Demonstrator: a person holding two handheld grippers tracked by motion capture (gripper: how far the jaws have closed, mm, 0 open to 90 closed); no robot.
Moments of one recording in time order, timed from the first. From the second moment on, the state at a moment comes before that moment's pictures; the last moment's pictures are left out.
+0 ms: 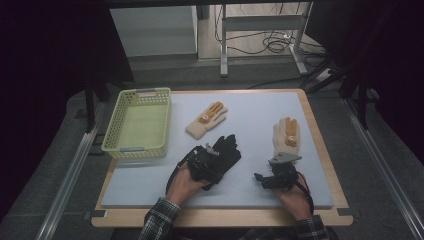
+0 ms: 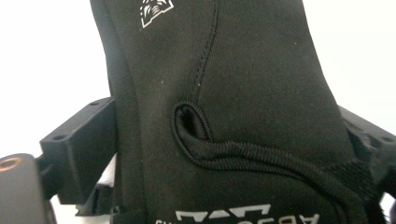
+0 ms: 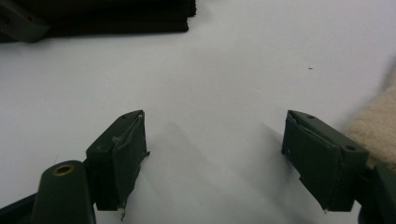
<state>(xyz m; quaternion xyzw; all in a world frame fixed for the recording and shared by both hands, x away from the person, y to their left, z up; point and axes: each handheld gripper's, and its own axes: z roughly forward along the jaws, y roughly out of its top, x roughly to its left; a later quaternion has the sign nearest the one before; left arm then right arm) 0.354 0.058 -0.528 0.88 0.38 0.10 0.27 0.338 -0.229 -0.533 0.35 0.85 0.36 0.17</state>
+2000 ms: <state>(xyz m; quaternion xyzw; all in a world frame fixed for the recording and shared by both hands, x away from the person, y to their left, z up) 0.401 0.217 -0.403 0.77 0.52 0.23 0.29 0.338 -0.229 -0.534 0.35 0.85 0.36 0.18</state>
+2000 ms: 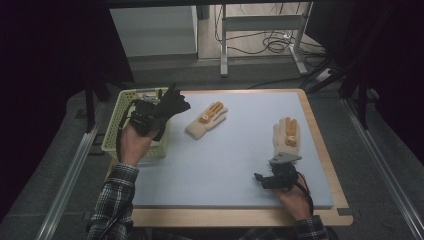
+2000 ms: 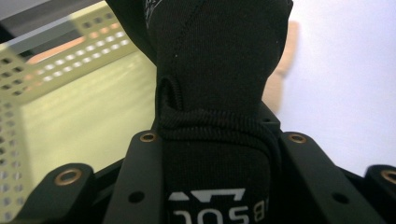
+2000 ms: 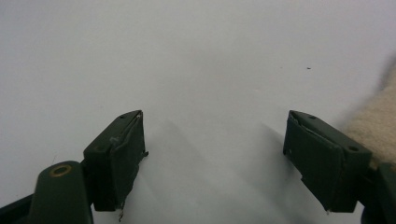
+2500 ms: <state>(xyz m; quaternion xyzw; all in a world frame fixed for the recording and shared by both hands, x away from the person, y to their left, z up) 0.429 0.277 -0.426 0.72 0.59 0.25 0.26 0.338 -0.229 -0.534 0.35 0.85 0.36 0.18</state>
